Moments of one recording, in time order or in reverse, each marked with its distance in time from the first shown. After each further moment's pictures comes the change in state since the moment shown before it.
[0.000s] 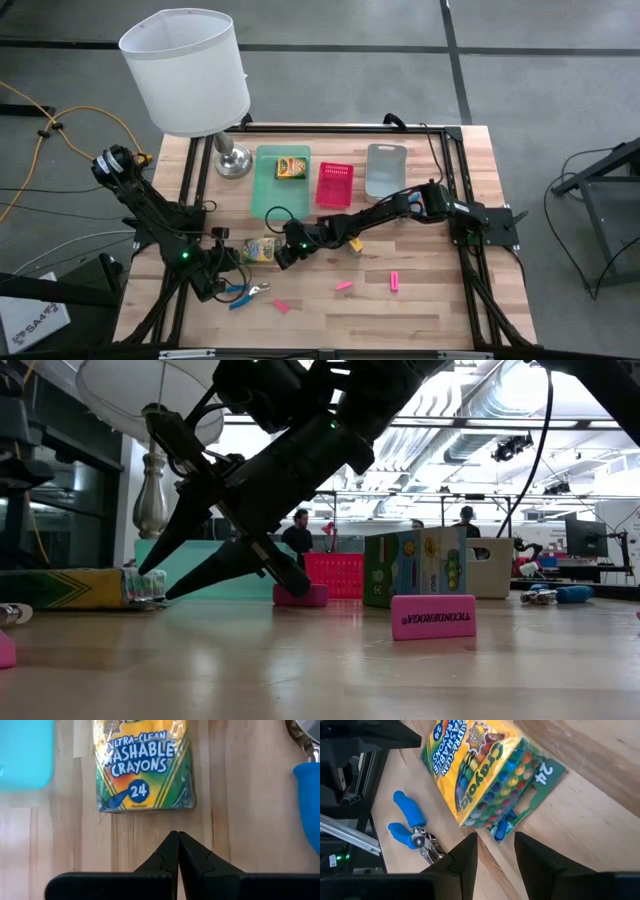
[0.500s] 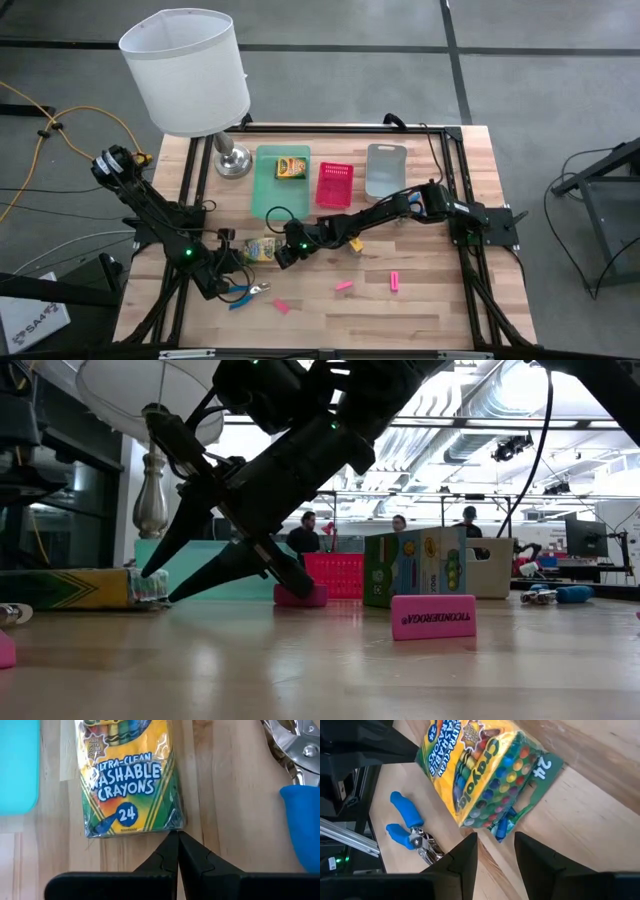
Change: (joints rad) left arm 0.040 0.000 -0.031 0.133 -0.001 0.114; right arm 0.000 0.000 0.000 -0.016 0.000 0.023
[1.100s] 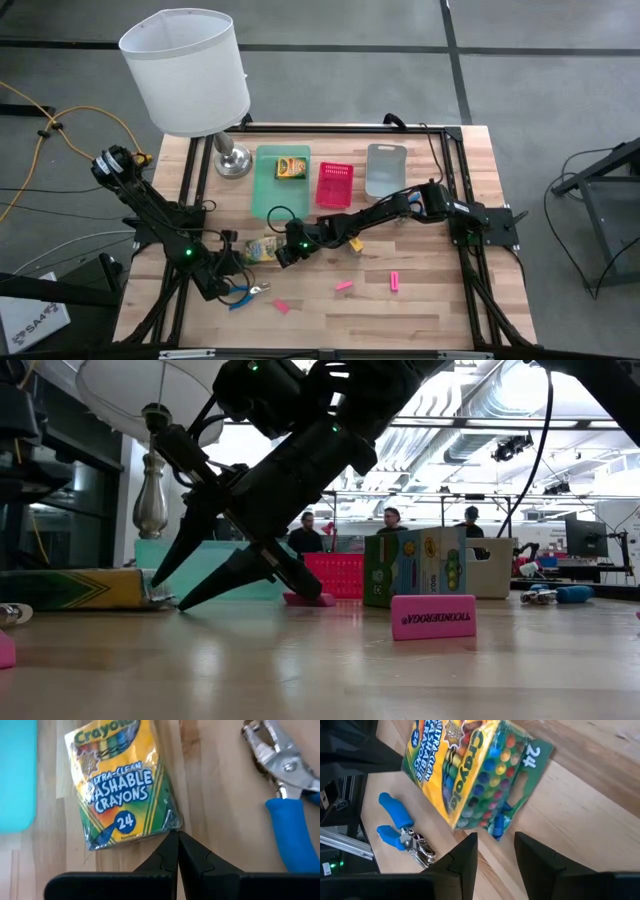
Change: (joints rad) left arm 0.000 0.000 0.000 0.055 -0.017 0.059; right arm -0.006 0.000 0.000 -0.039 -0.006 0.036
